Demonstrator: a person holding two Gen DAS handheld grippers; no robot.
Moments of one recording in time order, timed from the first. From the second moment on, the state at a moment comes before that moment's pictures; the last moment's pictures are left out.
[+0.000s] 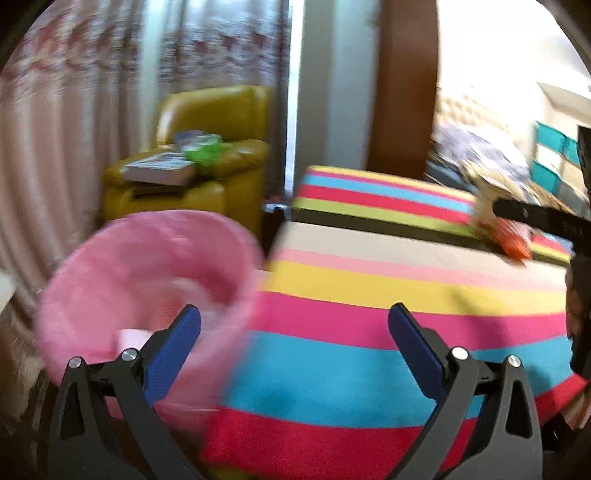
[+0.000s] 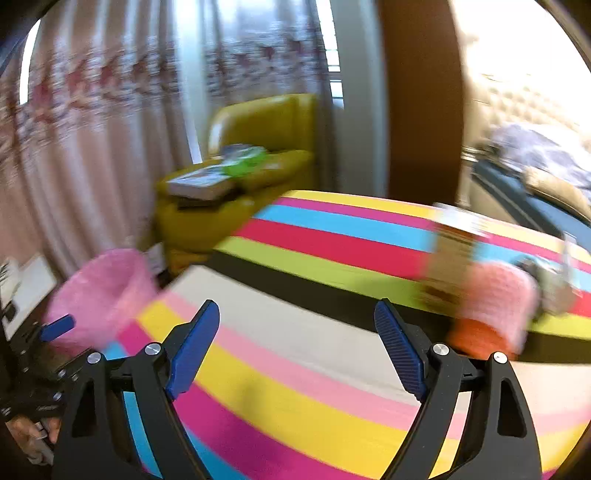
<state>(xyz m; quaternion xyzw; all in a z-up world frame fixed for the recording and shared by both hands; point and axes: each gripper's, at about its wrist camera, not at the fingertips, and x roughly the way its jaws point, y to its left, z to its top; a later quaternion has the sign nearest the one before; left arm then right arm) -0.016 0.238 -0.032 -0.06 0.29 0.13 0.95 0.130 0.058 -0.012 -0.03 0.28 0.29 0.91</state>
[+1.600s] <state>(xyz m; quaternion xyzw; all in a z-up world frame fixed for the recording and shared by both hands) 0.307 -0.086 -0.059 -0.08 0.41 -0.08 0.91 0.167 -0.210 -0.058 0.07 0.30 0.07 0.95</state>
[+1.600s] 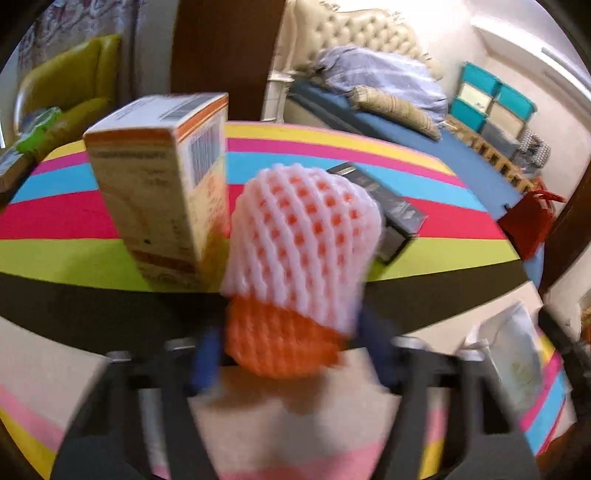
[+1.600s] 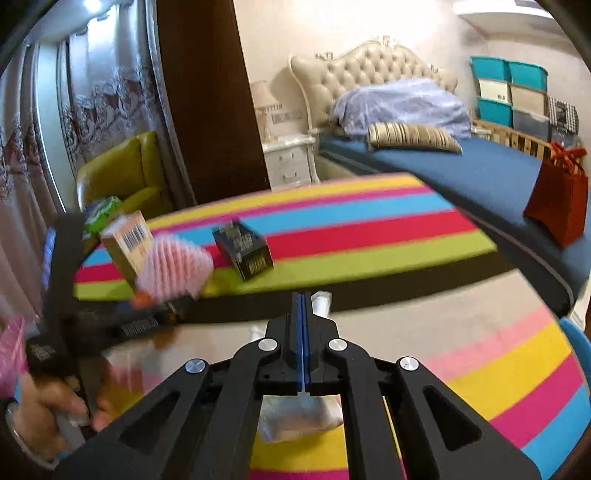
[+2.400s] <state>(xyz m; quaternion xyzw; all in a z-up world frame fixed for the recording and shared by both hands) 0.187 -0.044 -0.062 -0.08 0.39 -0.13 0.91 0.112 -0.245 -0.065 0.10 0.30 0.07 0.94</state>
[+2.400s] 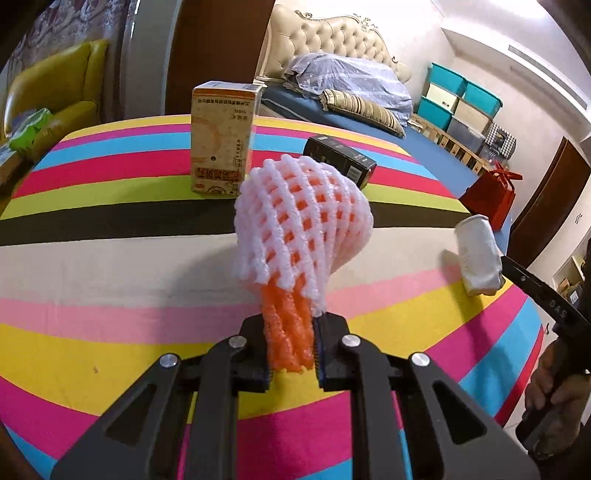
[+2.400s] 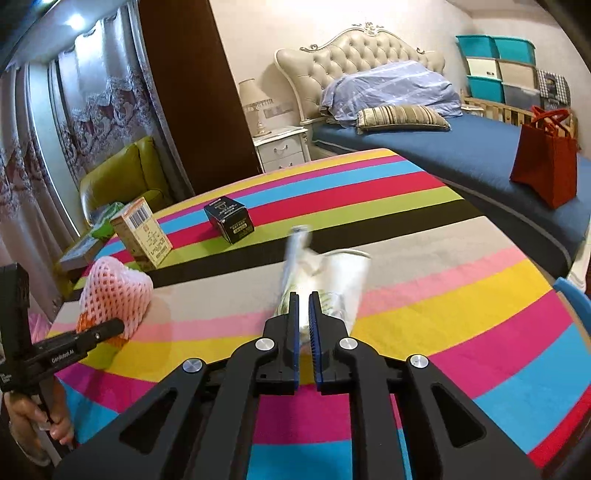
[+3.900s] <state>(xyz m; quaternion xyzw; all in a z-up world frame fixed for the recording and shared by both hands) 0.186 -0.062 -0.059 -0.04 0.39 -0.10 0.91 0.128 -0.199 -0.070 0.03 0.32 0.00 0.95</state>
